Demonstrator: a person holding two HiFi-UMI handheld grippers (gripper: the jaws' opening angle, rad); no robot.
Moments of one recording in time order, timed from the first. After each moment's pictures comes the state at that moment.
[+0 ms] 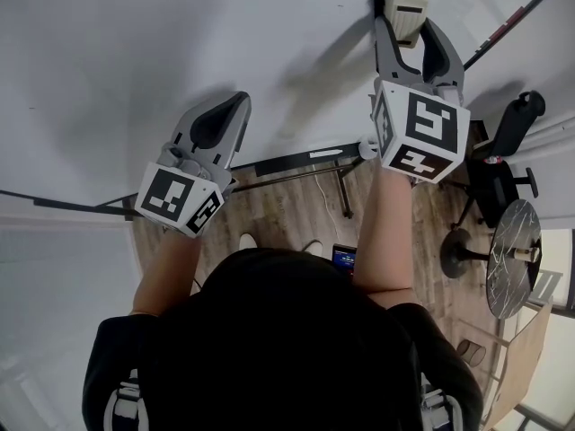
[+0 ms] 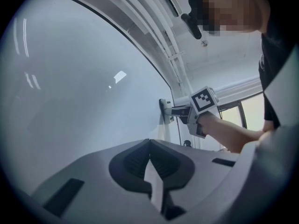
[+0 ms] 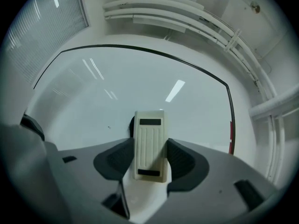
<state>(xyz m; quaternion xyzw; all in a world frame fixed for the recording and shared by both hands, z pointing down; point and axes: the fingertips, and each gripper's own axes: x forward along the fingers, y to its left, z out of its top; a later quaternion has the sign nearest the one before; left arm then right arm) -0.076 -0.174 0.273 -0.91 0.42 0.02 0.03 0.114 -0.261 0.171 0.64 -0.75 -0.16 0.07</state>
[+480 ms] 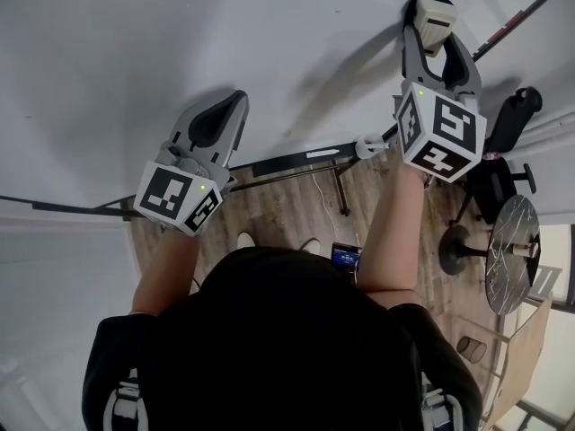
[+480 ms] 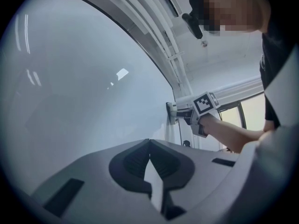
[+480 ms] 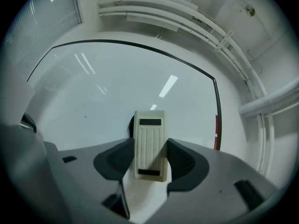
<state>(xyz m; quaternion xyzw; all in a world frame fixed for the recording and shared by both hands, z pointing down) -0.074 -0.178 0.276 -0.91 0.41 0.02 0.03 0.169 -0.264 0.180 0.68 -0.72 -0.14 0.06</state>
